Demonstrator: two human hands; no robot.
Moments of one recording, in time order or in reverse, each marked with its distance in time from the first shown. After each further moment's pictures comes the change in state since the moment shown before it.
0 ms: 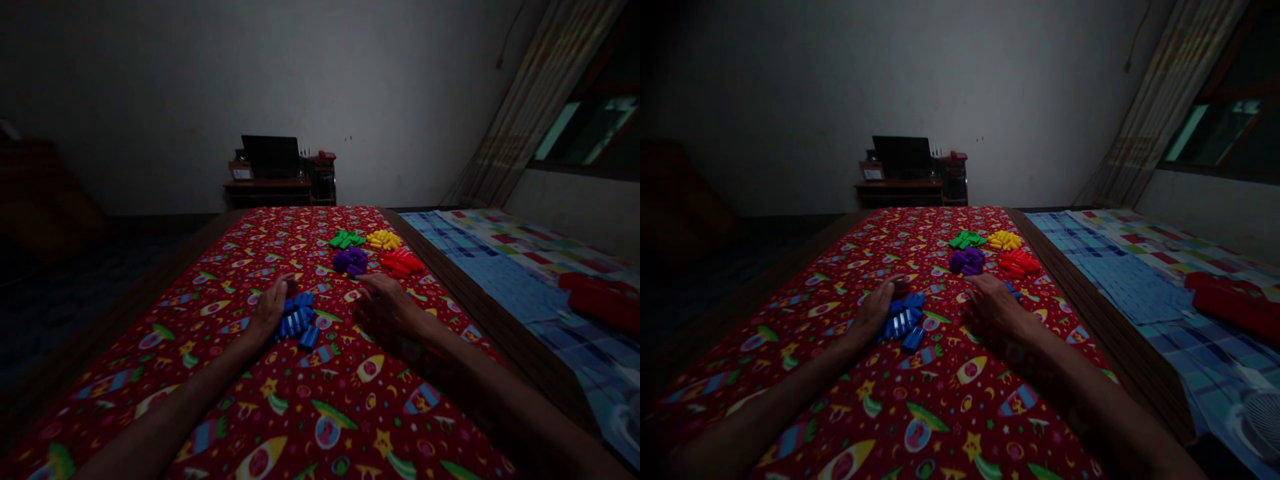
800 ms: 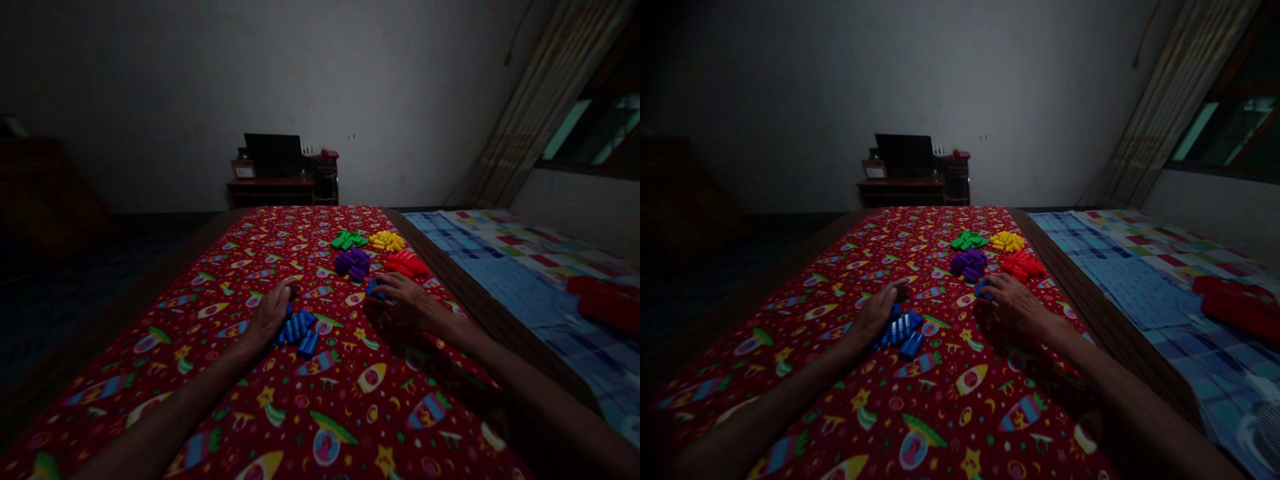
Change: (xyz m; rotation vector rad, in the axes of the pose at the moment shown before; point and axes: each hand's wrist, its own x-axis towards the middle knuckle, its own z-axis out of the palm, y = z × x) left_hand 0.002 -0.004 -0.002 0.082 -0.068 -0.016; right_hand -0.006 0.018 -0.037 -0.115 -0.239 -0.116
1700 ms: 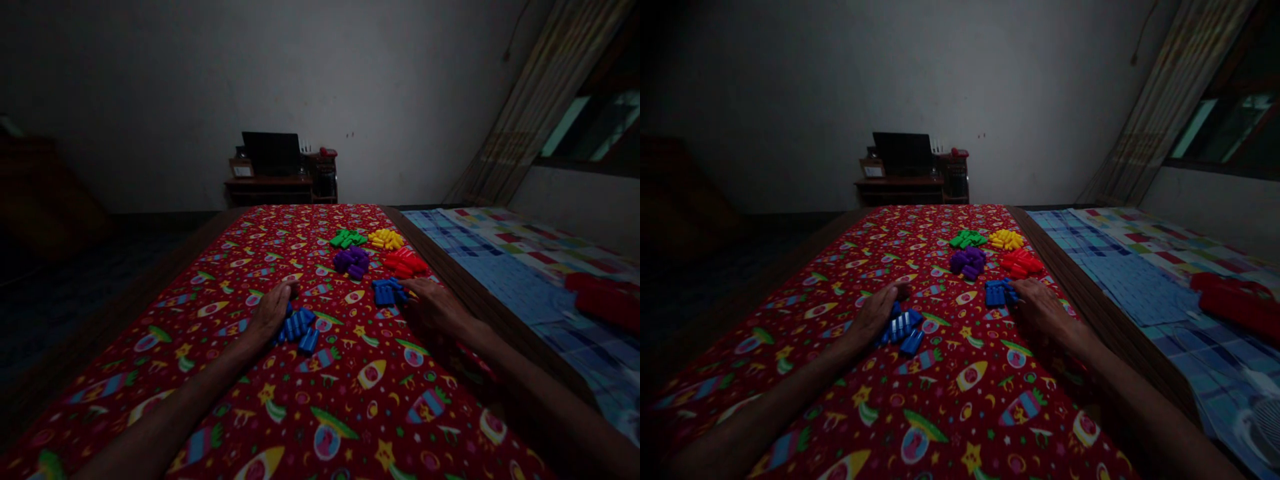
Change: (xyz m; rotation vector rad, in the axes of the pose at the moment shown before) left_hand -0.001 -0.002 0.000 0.026 -0.002 0.031; right_hand -0.044 0.012 -0.017 0.019 0.040 0.295
